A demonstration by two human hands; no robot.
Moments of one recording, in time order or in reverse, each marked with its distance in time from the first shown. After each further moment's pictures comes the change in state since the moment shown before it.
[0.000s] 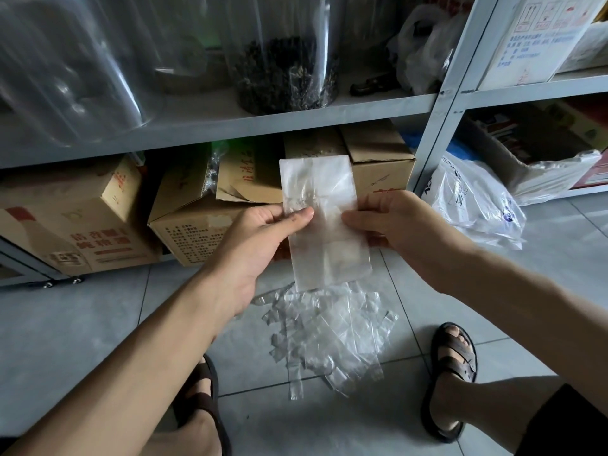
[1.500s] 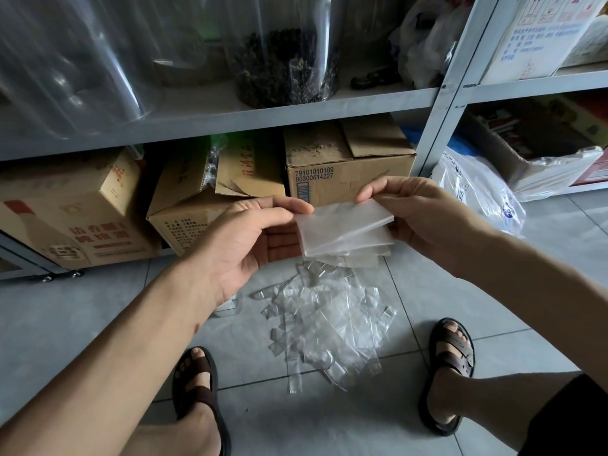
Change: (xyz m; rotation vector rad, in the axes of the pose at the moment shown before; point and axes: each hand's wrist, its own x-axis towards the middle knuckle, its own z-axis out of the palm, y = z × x) left_hand -0.004 0.013 -0.012 -0.135 -0.167 -0.045; right_hand -0.004 -0.009 -0.016 0.175 -0.061 0.004
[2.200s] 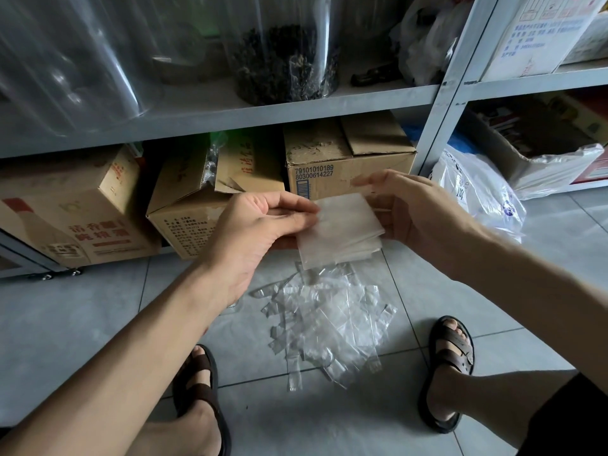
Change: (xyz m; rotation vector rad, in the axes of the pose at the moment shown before) left_hand 0.002 -0.009 0.006 0.185 0.055 0.217; right_hand 0.004 0.002 0.006 0.136 0.068 0.039
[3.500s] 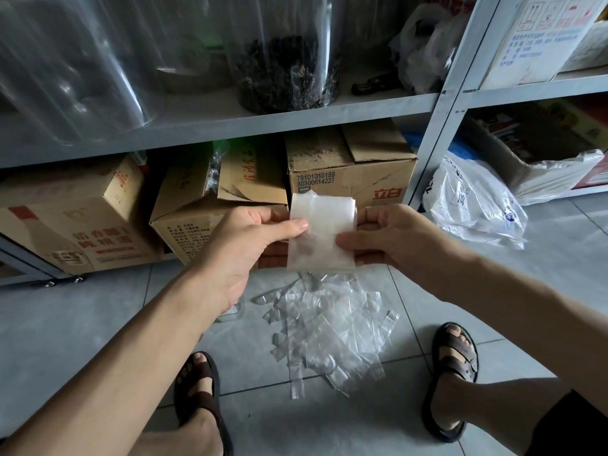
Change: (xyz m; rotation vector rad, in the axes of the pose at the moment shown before) left_hand 0.001 -0.001 -0.010 -0.034 0.045 -0.182; right_hand -0.002 0.021 0.005 -0.165 -0.136 0.047
